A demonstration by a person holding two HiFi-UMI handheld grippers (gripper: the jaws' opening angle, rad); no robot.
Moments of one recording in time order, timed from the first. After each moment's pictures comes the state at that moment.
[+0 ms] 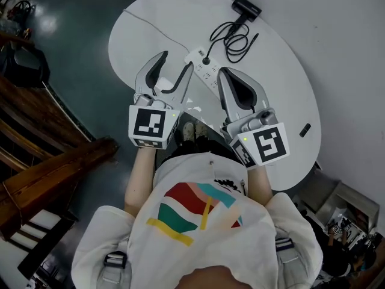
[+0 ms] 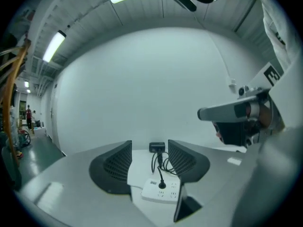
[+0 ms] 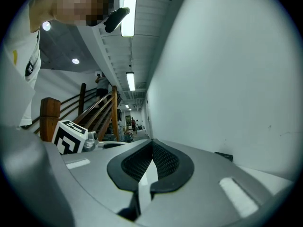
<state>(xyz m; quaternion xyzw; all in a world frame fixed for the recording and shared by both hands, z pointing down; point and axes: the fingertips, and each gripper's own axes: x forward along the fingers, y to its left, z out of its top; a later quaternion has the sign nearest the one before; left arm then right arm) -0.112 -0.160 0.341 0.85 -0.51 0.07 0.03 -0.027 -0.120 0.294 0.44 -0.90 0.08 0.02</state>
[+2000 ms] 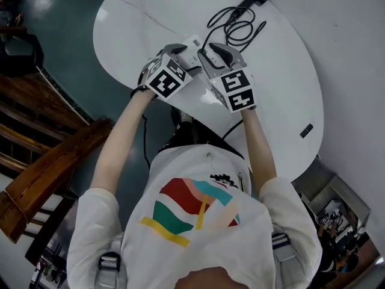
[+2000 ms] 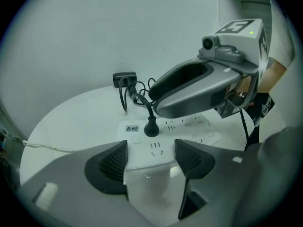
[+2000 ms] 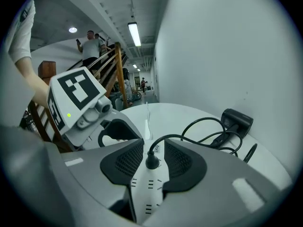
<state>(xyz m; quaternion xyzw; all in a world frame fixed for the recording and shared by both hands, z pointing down) -0.045 -0.202 0.576 0.87 -0.25 0.41 0.15 -0.030 -0.222 0.510 0.36 -0.88 0.15 0.26</state>
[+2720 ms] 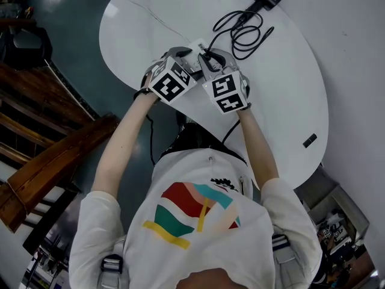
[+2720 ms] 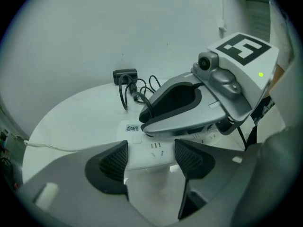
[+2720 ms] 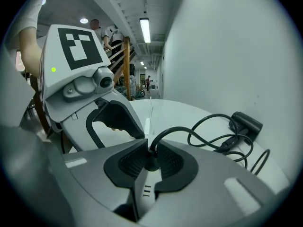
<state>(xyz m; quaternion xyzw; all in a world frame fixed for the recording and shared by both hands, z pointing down) -0.045 -0.204 0.577 0.85 -0.25 0.43 0.16 -0.048 -0.230 0.547 0.34 -0.89 0.09 0.29</state>
